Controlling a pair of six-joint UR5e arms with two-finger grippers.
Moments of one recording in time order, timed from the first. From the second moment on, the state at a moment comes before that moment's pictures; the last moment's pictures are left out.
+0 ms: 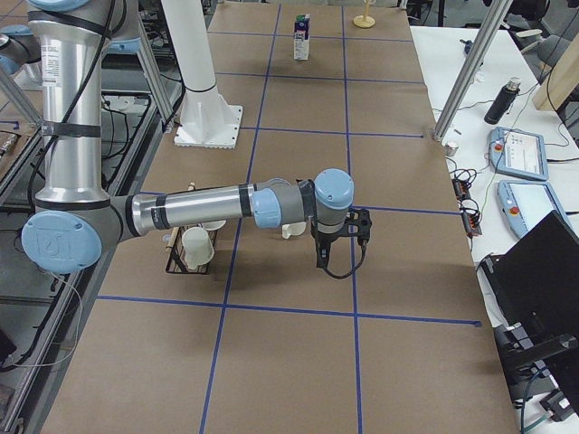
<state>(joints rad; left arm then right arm) -1.60 -1.48 -1.74 -1.83 -2.34 -0.19 1.43 -1.63 1.80 -1.55 2.46 0.27</state>
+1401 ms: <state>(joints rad) -1.60 -1.48 -1.75 -1.83 -2.34 -0.19 1.14 -1.64 1.86 -1.30 2.37 0.31</state>
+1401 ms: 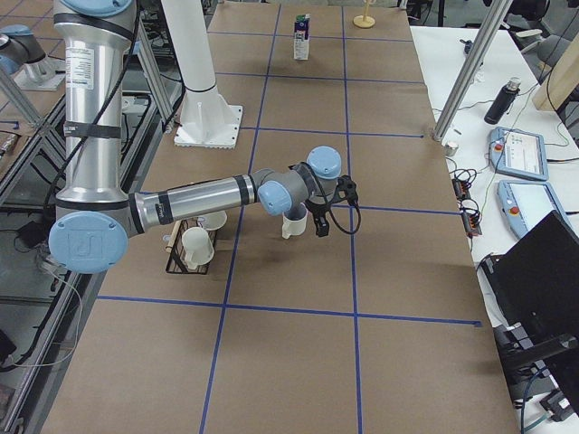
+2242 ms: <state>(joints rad) -1.60 -1.48 -1.74 -1.83 -2.34 -0.19 1.00 -1.65 1.90 -1.30 2.24 0.31</state>
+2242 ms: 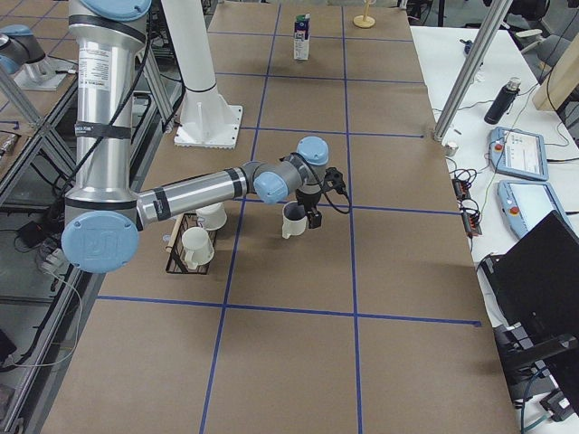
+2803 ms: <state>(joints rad) -1.60 -1.49 -1.74 -1.83 -2.34 -0.19 0.96 -1.66 1.88 -1.30 2.20 0.26</state>
